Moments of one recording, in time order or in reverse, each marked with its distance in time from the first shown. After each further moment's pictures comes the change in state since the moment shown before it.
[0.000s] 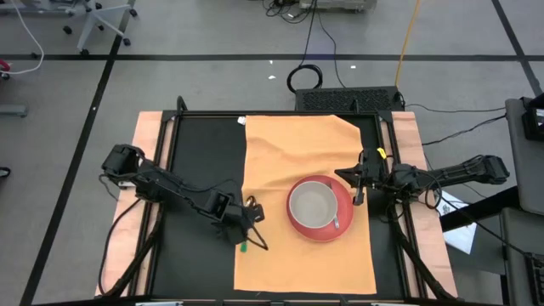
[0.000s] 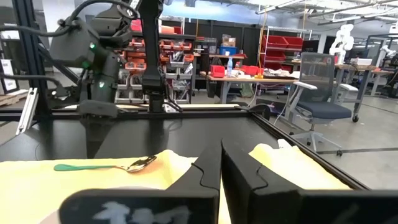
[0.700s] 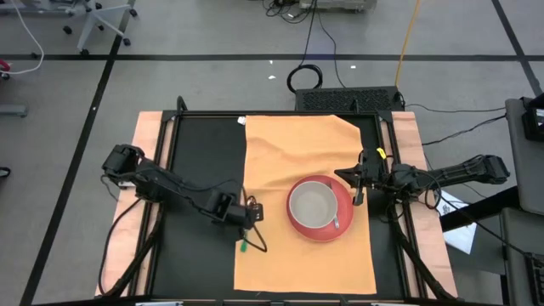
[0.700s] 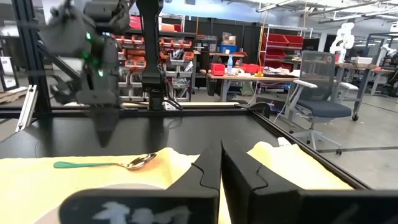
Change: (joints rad) left arm -0.006 0.001 0.098 -0.211 -0.104 0.180; right arm 0.000 0.006 0.000 -0.004 0.000 -0.001
